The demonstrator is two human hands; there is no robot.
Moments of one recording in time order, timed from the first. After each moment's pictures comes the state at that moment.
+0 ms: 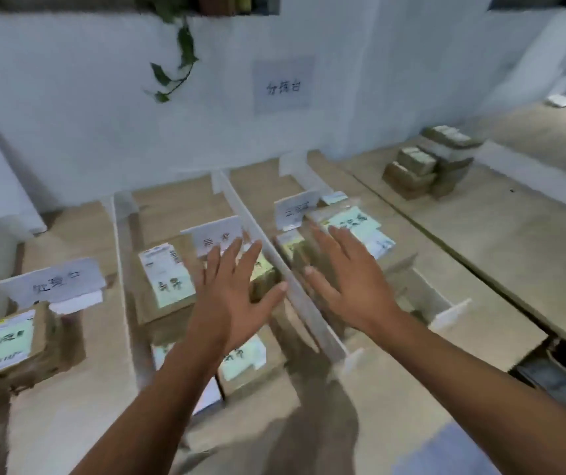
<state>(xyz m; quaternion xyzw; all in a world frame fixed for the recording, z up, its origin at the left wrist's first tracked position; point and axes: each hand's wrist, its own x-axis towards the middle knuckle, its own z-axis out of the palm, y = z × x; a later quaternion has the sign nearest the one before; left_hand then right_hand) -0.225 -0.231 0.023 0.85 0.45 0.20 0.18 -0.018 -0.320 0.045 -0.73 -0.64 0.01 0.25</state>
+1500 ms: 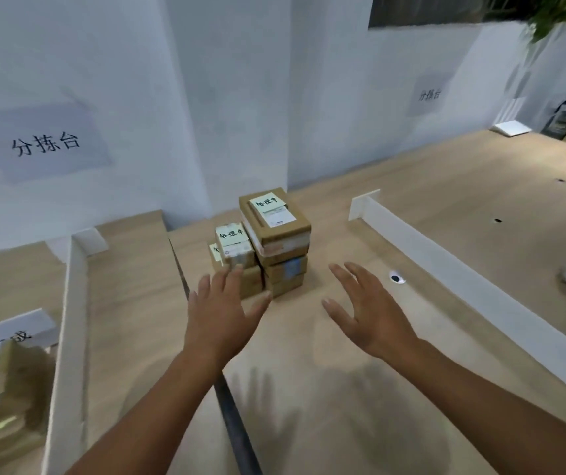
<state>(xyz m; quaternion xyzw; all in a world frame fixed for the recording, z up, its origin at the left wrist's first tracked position) 0.655 -0.136 -0.011 0.83 0.52 0.13 0.12 0.889 -0.256 -0.009 -0.78 -0.60 0.07 0.19</state>
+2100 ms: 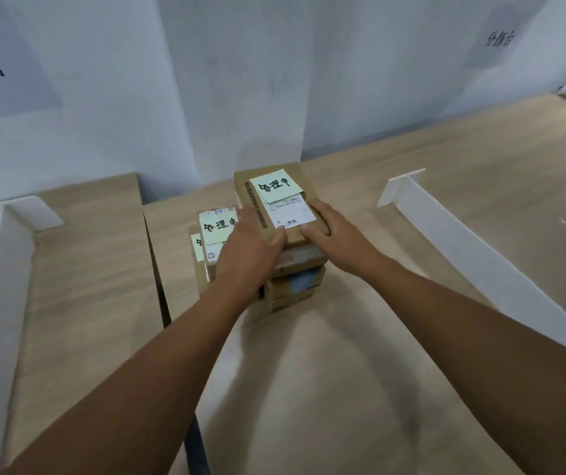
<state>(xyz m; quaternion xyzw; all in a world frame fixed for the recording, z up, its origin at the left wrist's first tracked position) 0.797 0.061 -0.091 0.72 0.57 0.26 0.31 0.983 0.017 -0.088 -0.73 -0.57 0.25 0.28</state>
